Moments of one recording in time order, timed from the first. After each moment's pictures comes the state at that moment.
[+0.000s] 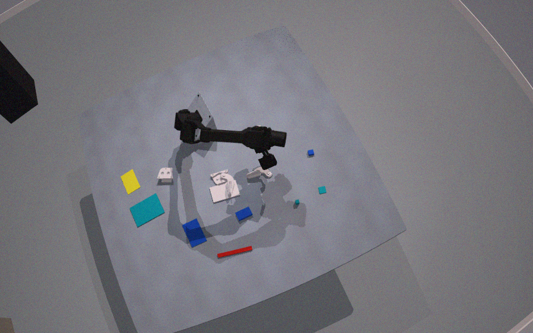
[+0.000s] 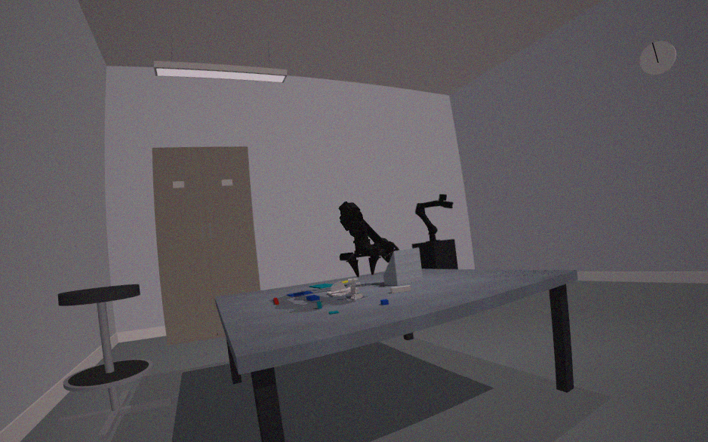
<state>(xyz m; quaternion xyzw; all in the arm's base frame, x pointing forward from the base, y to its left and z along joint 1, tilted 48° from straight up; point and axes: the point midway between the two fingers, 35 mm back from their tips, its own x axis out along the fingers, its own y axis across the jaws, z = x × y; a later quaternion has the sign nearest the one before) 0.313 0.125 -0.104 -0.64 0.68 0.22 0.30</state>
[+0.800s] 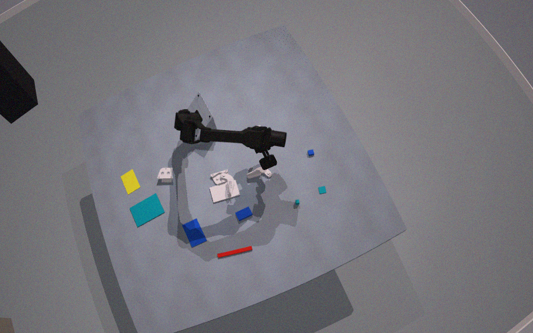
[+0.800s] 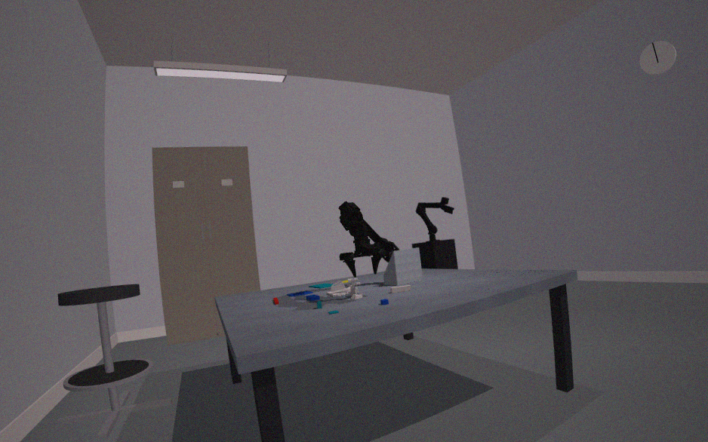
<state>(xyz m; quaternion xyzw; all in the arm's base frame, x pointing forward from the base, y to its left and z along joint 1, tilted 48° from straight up) 0.314 0.125 -0.104 -0.64 0.68 0.22 0.30</state>
